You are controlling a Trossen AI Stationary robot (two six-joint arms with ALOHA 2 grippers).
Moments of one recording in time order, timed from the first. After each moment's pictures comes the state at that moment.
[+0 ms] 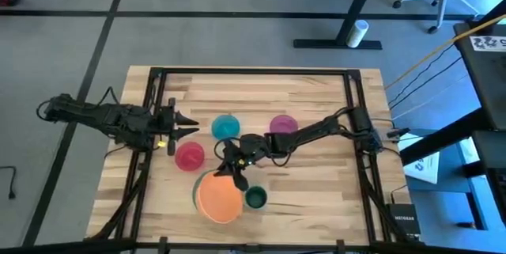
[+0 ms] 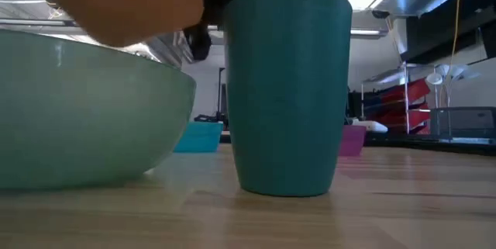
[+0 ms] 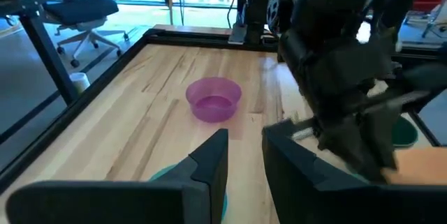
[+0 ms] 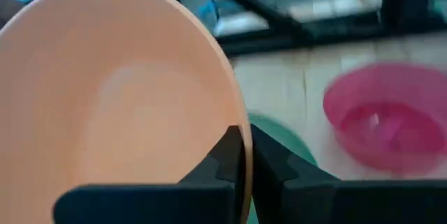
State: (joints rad) left arm -0.24 0.58 0.61 -0.32 -0.39 -0.10; right arm 0.16 2.12 1.38 0.39 -0.30 0.27
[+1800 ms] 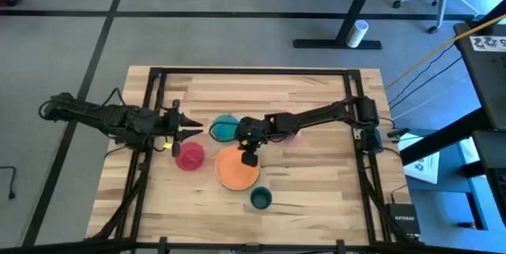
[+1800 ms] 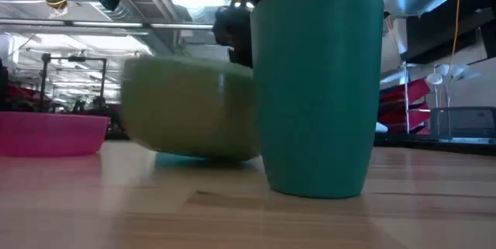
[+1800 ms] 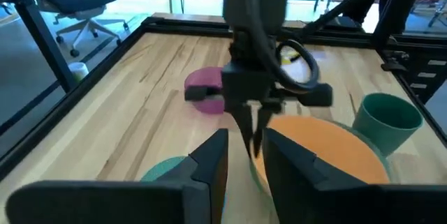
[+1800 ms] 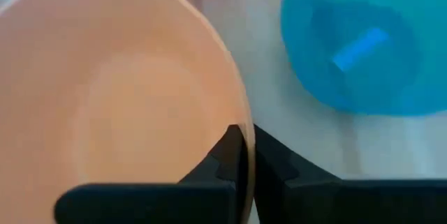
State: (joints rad) left arm -0.23 0.62 0.61 -0.32 -0.39 -0.12; right arm -0.01 1.98 1.38 -0.35 -0.12 0.15
